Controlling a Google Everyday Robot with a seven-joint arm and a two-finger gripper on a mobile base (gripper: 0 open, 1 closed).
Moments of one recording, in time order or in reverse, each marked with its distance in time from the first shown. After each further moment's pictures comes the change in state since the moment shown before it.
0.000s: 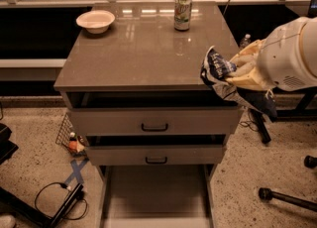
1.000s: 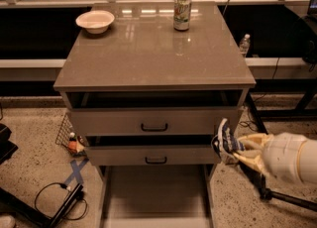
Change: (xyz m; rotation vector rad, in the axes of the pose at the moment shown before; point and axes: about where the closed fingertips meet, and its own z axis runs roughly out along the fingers) arm 0.139 0.113 0.084 -0.018 -0.132 0.228
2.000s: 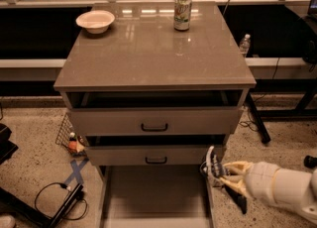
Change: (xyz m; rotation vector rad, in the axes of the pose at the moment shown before) arm 0.084 0.051 0.074 -0.100 -0.058 0.065
